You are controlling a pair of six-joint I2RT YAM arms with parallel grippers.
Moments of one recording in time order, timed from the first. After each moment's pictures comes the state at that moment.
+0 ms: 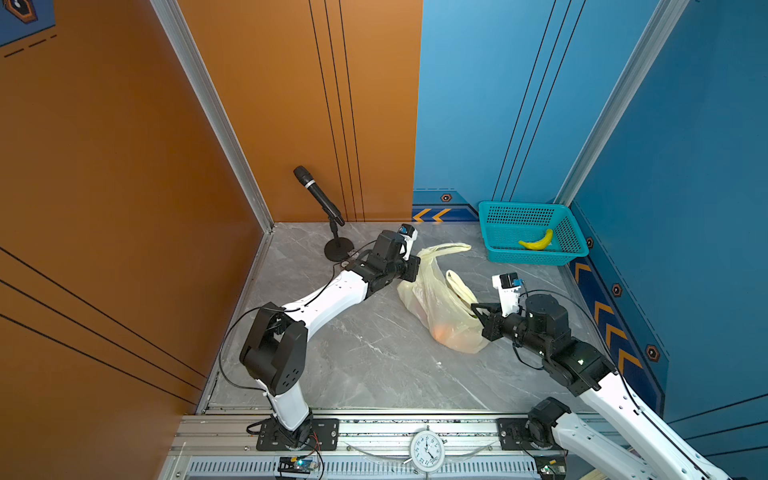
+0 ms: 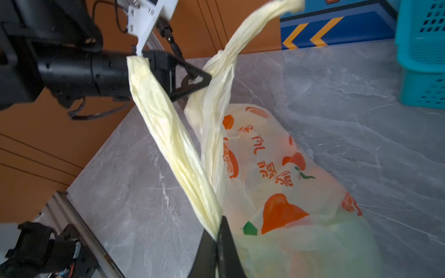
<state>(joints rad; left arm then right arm) -0.58 1.75 1.37 -0.19 0.12 -0.26 0.55 0.72 0.69 -0.42 -0.15 0.36</state>
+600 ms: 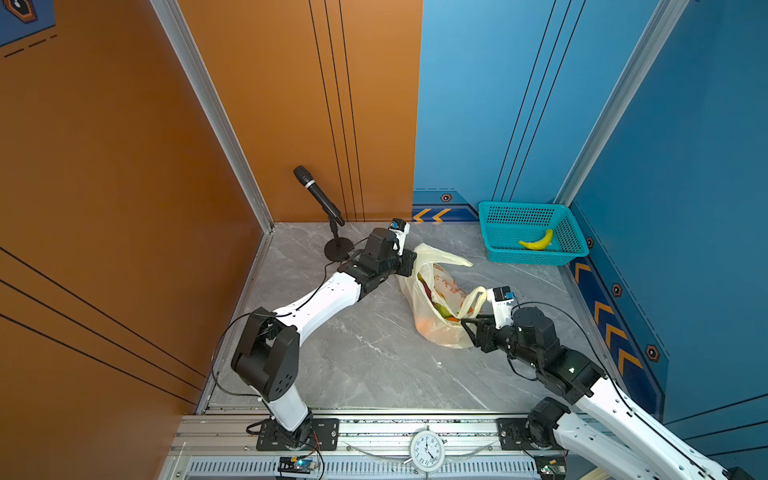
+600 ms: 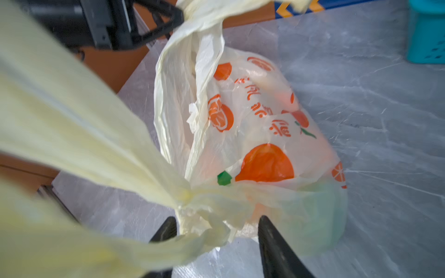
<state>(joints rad) -0.58 1.64 1.28 -0.11 0.10 -0.30 0.60 0.68 0.62 -0.42 -0.03 0.44</state>
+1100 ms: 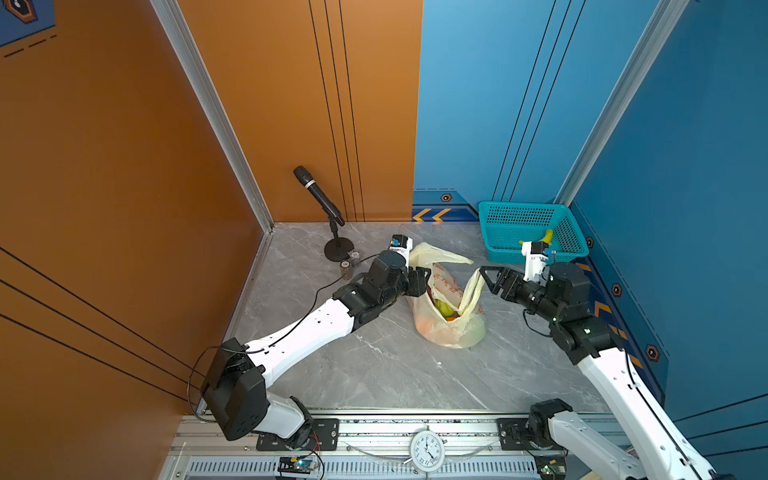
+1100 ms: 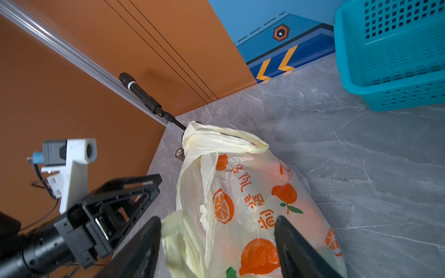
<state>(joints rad) -0.76 1.45 1.13 -0.14 -0.07 -0.54 0.19 0.93 0.92 -0.37 -0.35 0.60</state>
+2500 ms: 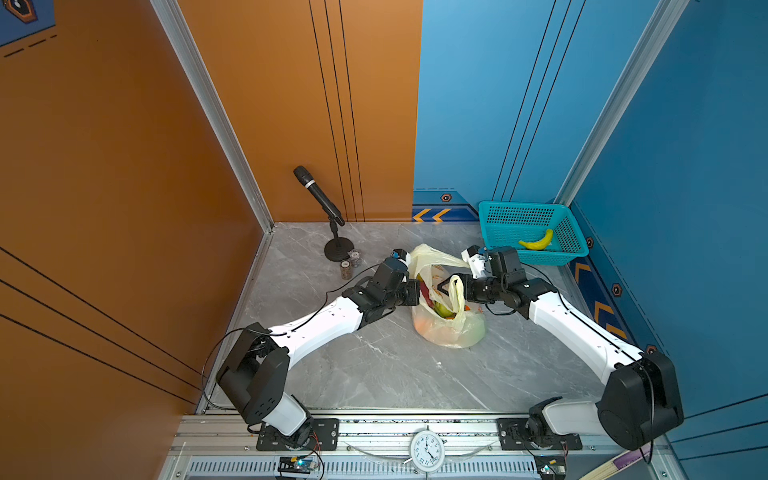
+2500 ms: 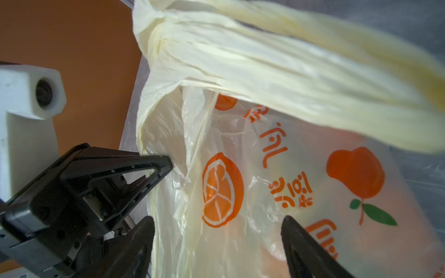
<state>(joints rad) -0.71 1.54 1.07 -0.14 0.06 -0.62 0.38 1.38 1.05 -0.44 -0.47 0.44</state>
